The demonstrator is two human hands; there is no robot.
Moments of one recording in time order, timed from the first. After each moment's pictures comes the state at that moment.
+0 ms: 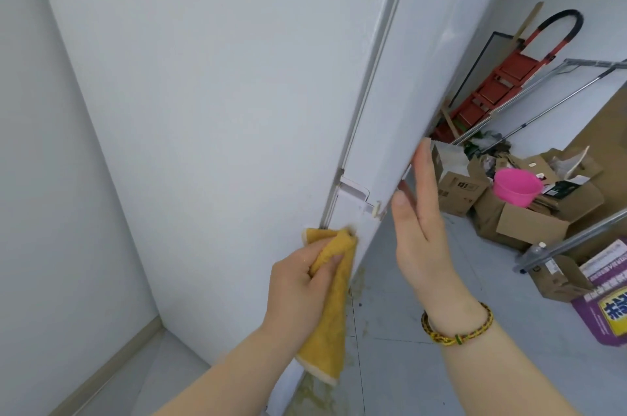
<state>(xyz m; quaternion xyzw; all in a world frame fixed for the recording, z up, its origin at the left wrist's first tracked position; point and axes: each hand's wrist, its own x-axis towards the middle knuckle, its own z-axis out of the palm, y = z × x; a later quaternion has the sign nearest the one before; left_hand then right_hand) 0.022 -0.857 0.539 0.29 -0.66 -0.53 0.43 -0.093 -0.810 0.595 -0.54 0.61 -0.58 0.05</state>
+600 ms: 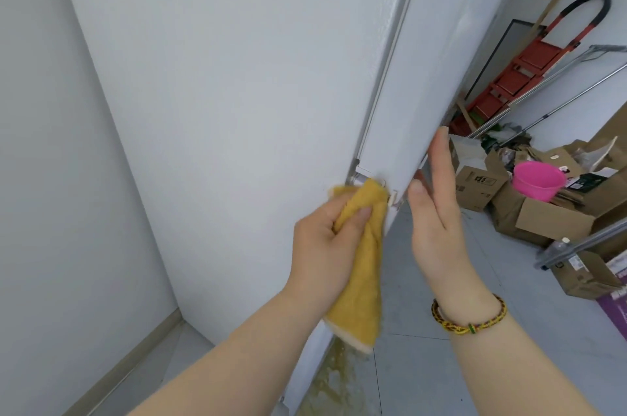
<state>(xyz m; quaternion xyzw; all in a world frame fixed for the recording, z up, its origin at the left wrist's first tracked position) 0.018 -0.867 0.570 0.24 -0.64 -0.57 0.45 -0.086 -0.814 0.595 -0.53 0.59 -0.61 0.05</state>
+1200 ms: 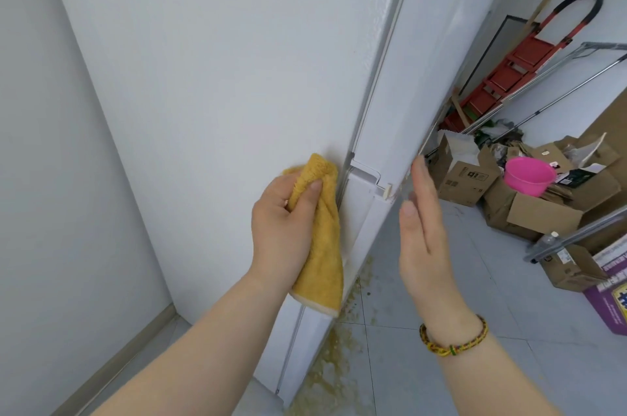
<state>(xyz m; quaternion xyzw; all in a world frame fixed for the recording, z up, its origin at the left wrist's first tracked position) 0.029 -0.887 0.576 0.30 -0.59 -0.53 0.53 -0.086 -0.799 0.564 -0.51 0.64 -0.57 0.05</state>
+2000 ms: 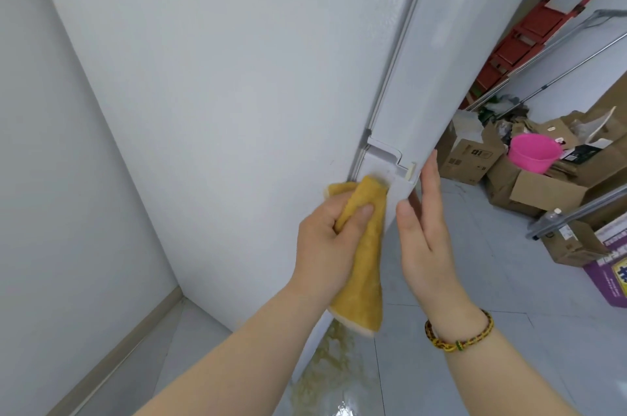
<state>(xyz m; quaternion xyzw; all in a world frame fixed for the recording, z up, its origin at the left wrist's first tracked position) 0.016 -0.867 0.540 0.24 -0.63 -0.61 0.42 -0.079 -0.805 0.541 -0.50 0.63 -0.60 0.08</state>
